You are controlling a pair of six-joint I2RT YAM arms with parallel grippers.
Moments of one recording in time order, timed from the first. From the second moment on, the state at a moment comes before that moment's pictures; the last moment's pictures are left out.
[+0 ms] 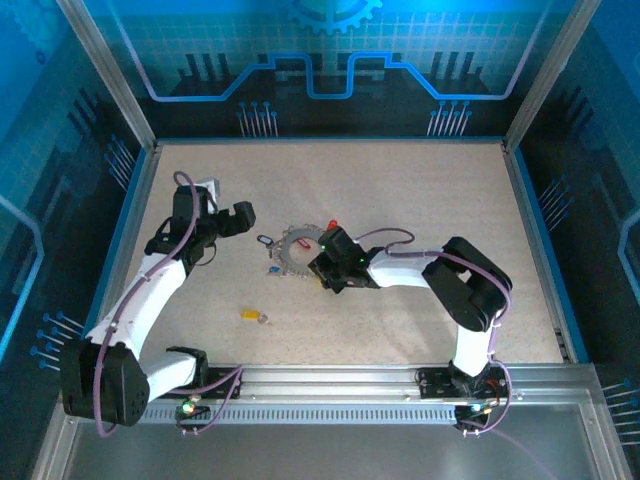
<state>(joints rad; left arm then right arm) -0.09 1.16 0.85 -0.36 0.05 -0.38 0.81 1.84 0.96 -0.01 -0.10 1.64</state>
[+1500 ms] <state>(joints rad) -0.16 0.90 0.42 0.19 0.42 -0.19 0.73 1.67 1.08 -0.35 -0.22 1.48</state>
